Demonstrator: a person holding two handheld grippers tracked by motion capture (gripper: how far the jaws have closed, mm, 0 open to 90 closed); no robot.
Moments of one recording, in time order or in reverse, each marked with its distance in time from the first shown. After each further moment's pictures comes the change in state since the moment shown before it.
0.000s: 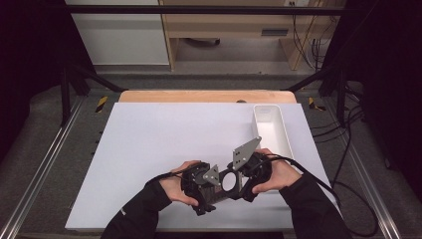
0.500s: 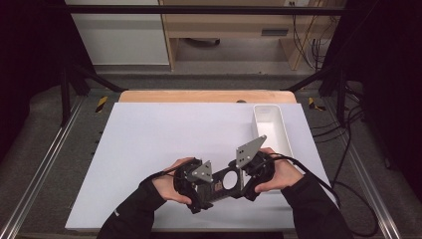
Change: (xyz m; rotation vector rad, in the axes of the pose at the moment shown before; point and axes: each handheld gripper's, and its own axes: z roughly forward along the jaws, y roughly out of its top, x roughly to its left) left arm 0.001 -0.010 -0.017 -0.083 0.011 -0.024; right arm 0.000 -0.003 -0.006 -0.044 -0.005 0.006
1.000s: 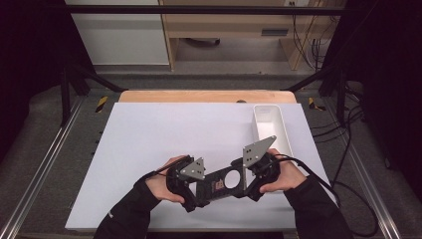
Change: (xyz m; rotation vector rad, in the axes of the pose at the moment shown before) left arm 0.001 -0.011 -0.017 -0.104 0.010 -0.012; right arm 0.001 -0.009 -0.008 -0.086 -0.003 0.010
